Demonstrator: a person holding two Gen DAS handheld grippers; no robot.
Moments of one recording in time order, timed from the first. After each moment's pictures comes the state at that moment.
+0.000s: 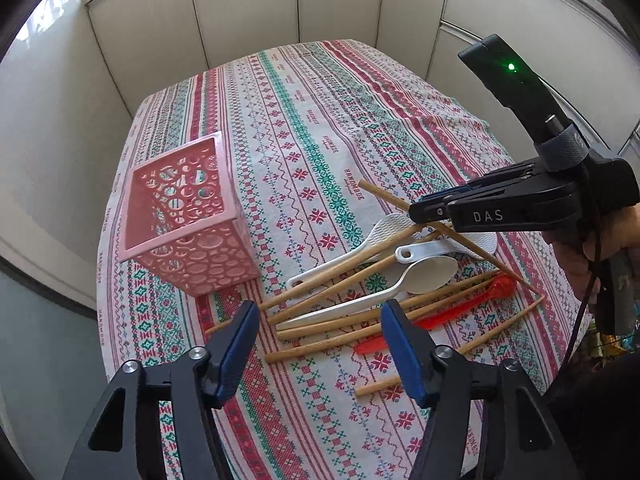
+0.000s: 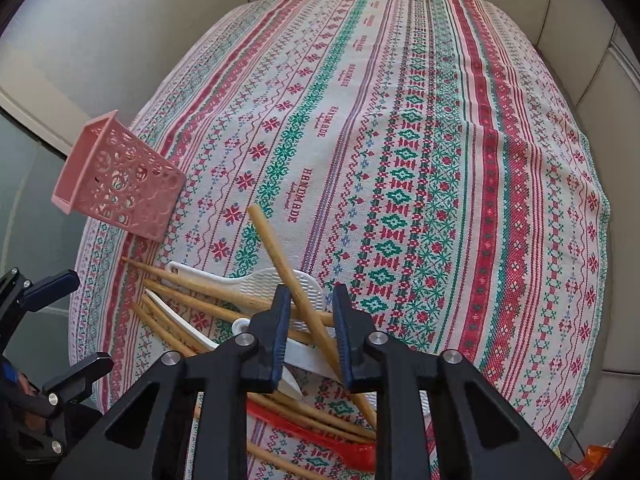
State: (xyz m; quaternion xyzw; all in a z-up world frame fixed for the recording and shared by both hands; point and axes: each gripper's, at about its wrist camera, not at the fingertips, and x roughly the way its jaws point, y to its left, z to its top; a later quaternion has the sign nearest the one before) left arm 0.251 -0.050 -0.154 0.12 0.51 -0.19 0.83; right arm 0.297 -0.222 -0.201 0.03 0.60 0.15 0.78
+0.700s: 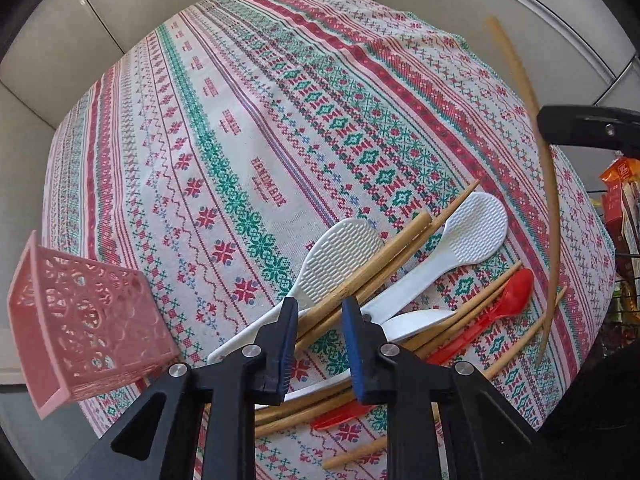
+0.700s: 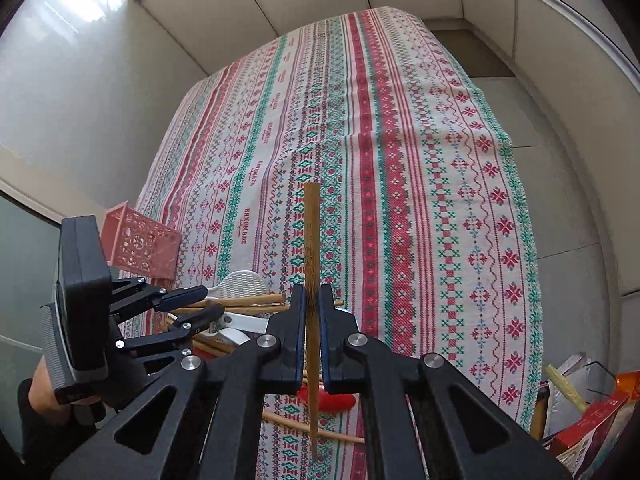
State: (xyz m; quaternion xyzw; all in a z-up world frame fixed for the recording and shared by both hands) left arm 0.302 -0.139 -0.209 0.22 0.59 -0.25 0.74; right arm 0.247 -0.325 -0.149 0.17 0.55 0.09 0.81
